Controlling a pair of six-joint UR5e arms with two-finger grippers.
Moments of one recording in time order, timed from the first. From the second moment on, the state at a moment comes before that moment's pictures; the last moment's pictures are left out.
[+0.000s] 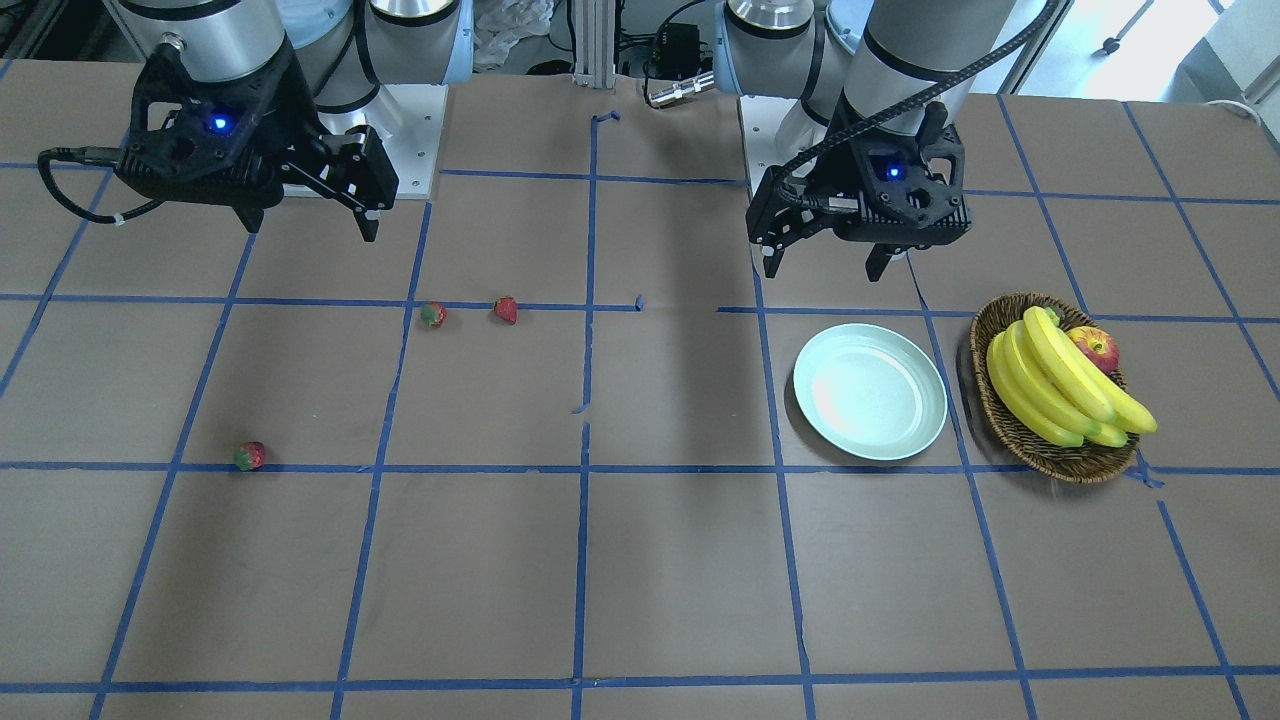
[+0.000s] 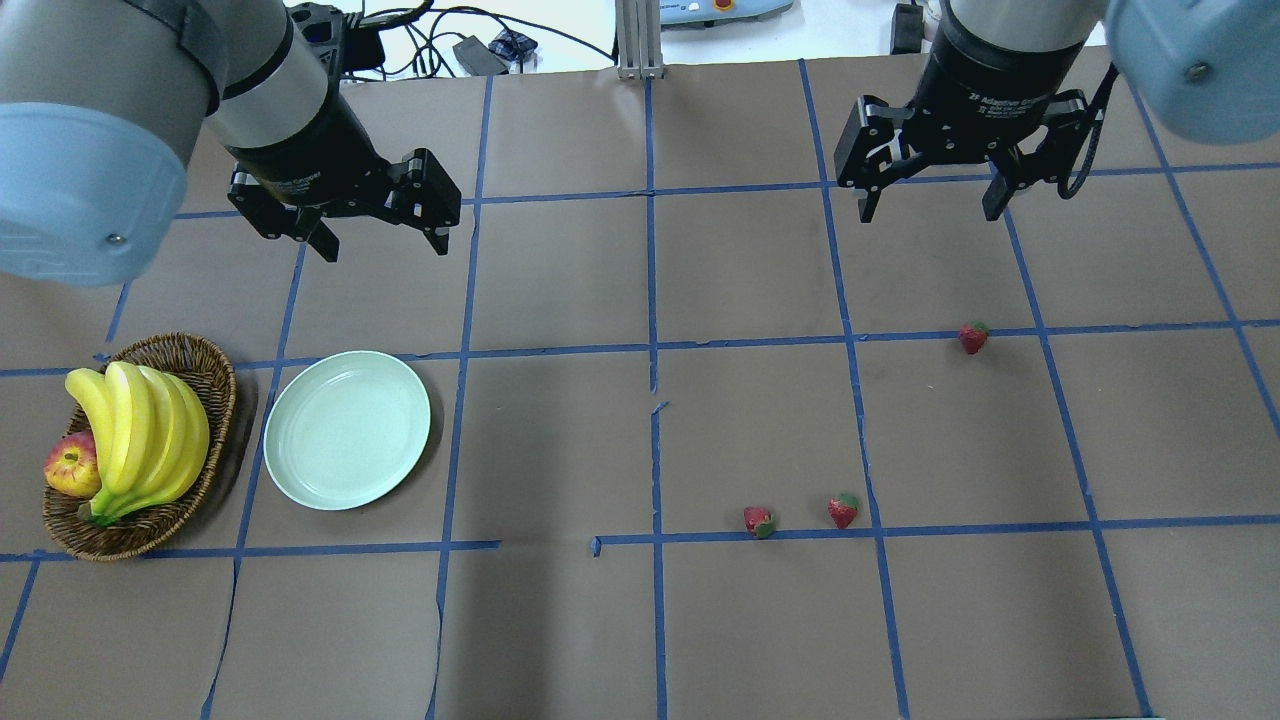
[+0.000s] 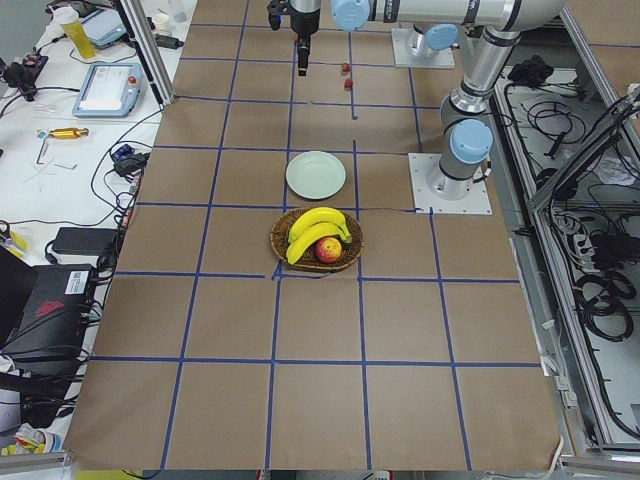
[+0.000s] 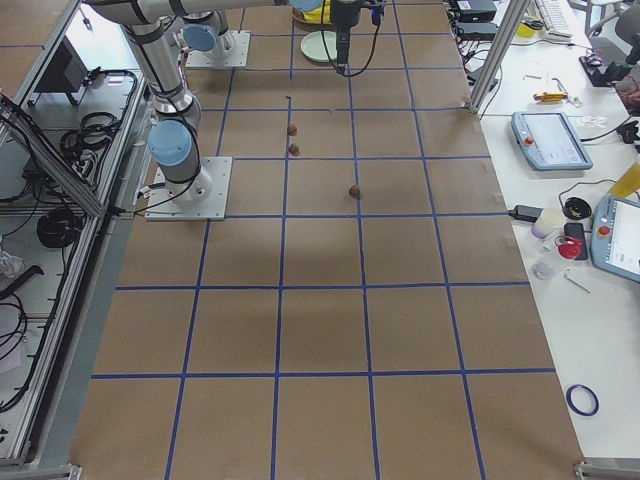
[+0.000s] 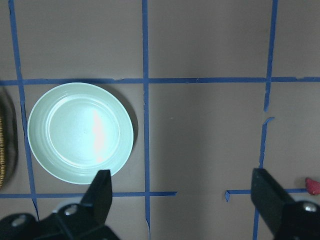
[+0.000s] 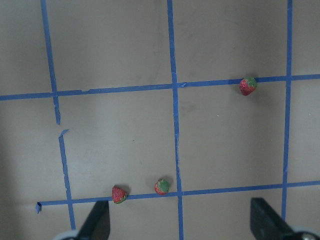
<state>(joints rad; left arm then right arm) -1.63 -1.56 -1.61 -1.47 1.55 -0.08 1.63 -1.56 1.48 -1.48 -1.59 0.12</state>
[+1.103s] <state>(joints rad) -1.64 -1.57 -1.62 -1.47 1.55 -0.07 1.62 -1.55 1.49 -1.48 -1.59 0.10</state>
